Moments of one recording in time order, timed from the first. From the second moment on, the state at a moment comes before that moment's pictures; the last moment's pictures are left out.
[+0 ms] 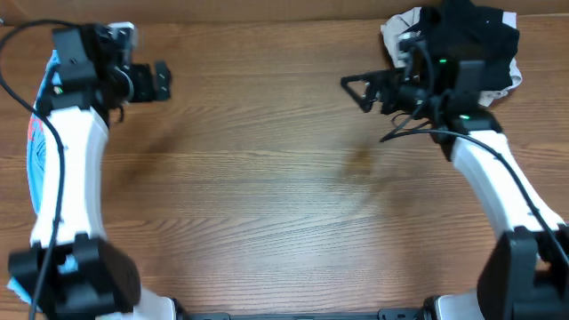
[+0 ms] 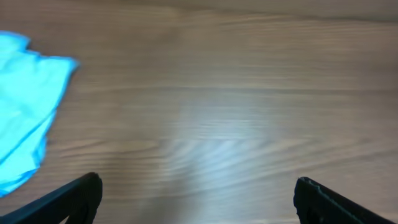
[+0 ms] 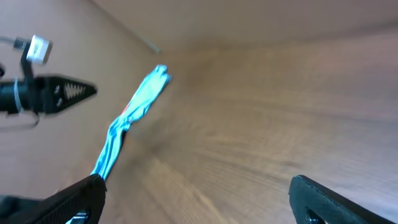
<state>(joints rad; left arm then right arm) 0.21 1.74 1.61 -0.74 0.23 0.06 0.07 1.65 1.17 -0.08 -0.86 0.28</state>
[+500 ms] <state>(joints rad) 0.36 2.13 1.85 -0.66 0.06 0.15 0.54 1.75 1.17 -0.10 -0.18 0.31</state>
